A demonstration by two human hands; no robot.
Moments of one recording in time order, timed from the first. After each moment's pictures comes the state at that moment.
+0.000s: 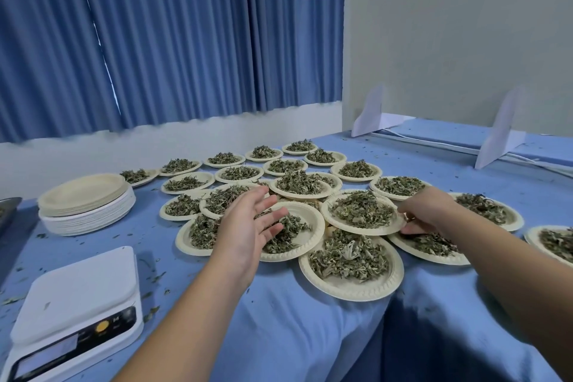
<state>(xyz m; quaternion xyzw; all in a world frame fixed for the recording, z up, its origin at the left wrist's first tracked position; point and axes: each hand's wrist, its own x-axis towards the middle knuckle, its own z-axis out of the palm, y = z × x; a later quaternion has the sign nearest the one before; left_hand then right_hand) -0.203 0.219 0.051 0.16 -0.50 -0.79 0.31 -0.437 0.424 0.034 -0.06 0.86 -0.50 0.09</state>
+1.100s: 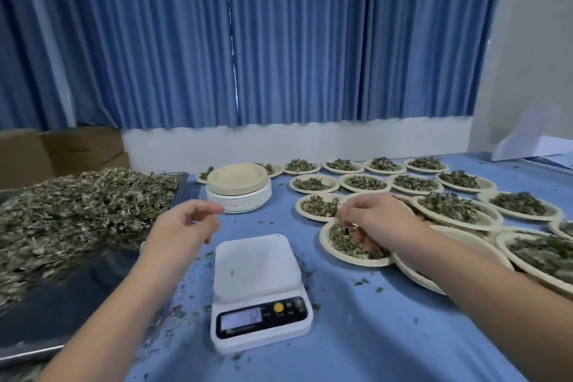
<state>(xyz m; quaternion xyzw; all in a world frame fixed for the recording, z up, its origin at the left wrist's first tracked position) 0.021 0.033 0.053 0.34 -0.69 -0.45 0.45 -0.224 0.188 0.073 -0.40 0.76 -0.48 0.20</state>
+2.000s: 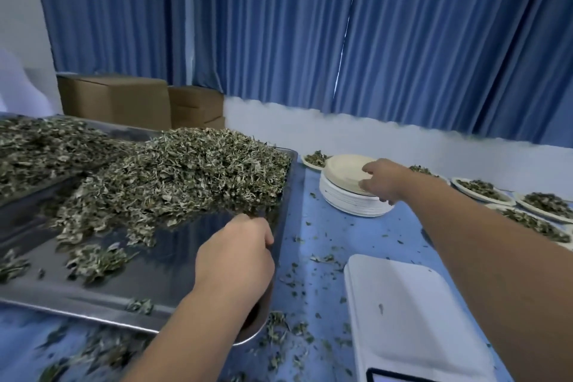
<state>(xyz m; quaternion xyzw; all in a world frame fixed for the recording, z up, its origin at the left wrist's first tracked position) 0.105 -0.040 0.009 0.59 -0.75 -0.09 0.28 -0.170 -0.116 0.080 -0.59 0.80 -0.09 0.04</state>
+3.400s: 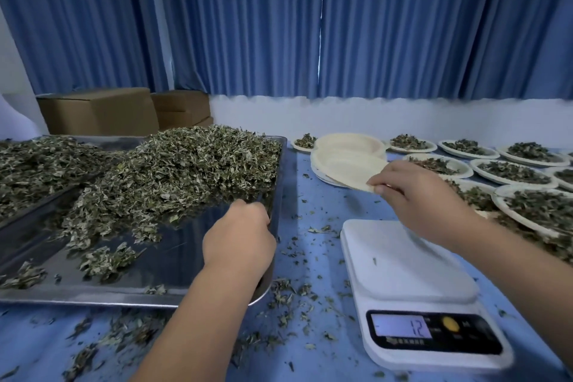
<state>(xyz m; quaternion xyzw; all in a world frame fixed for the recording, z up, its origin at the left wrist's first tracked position) 0.108 -0.044 0.006 0.60 -0.76 -0.07 0.24 -0.134 0.016 0.038 -0.70 0.63 -0.30 -0.13</state>
